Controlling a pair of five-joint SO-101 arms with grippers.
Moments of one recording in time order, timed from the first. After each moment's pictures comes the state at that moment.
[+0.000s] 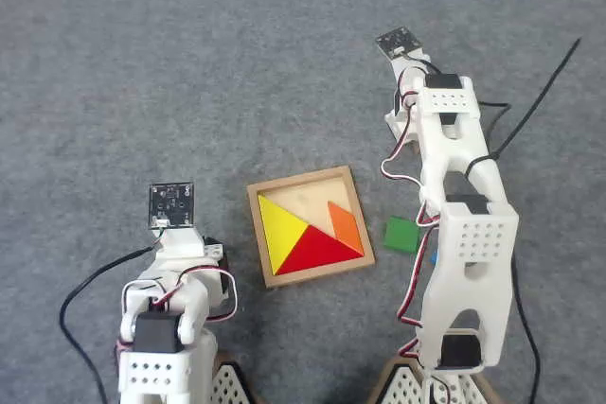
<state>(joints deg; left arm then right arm) -4.2 -103.1 97.2 72.2 11.0 -4.8 43.3 -23.8 61.5 24.1</state>
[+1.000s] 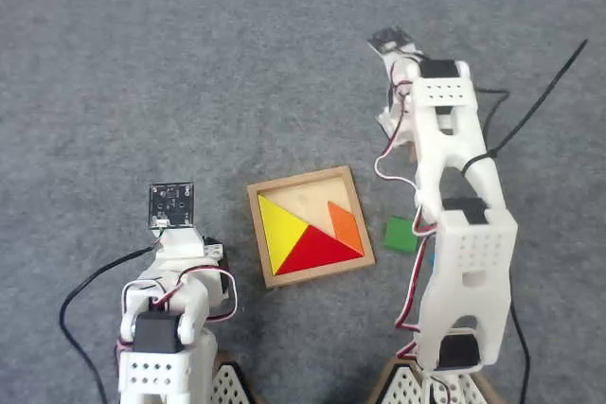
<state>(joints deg) -4.2 -103.1 97.2 72.2 11.0 -7.4 37.5 -26.2 76.3 23.2</state>
